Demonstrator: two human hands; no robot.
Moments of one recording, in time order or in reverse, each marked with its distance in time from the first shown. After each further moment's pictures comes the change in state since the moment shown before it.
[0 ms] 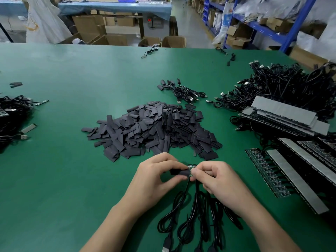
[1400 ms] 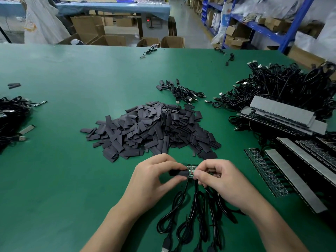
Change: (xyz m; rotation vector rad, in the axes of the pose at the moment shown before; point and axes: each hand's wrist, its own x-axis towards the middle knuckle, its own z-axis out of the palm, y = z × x) left_hand -0.001 -0.002 0.000 0.034 0.008 0.038; right_hand 0.001 0.003 -0.012 0.036 -0.034 -0.051
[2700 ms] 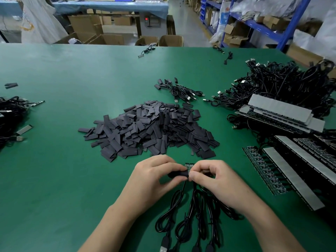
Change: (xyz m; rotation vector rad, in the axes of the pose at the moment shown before) left_hand 0.002 0.000 0.001 0.094 0.033 0.165; right_hand -0.001 -0.003 0.006 -0.044 -0.035 0.003
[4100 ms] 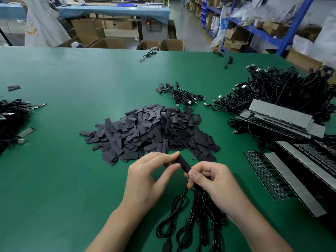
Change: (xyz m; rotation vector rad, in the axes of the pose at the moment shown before) left_hand 0.002 0.004 0.002 -0.103 0.282 -0.181; right_hand 0.005 0.002 0.018 0.226 0.131 -0.005
